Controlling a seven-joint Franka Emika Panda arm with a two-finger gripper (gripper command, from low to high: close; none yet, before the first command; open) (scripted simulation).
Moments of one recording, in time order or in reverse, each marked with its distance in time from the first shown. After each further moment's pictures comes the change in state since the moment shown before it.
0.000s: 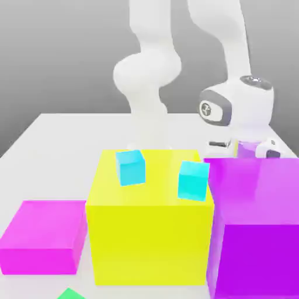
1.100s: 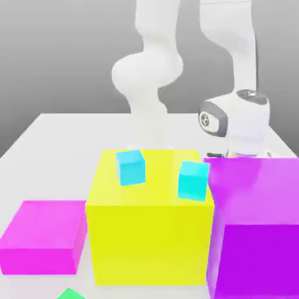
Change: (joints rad) arm -0.049 0.077 0.071 0.011 0.087 0.066 -0.064
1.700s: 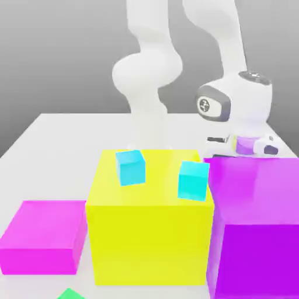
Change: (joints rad) arm -0.015 -0.196 -0.033 -0.061 -0.221 -0.148 0.176
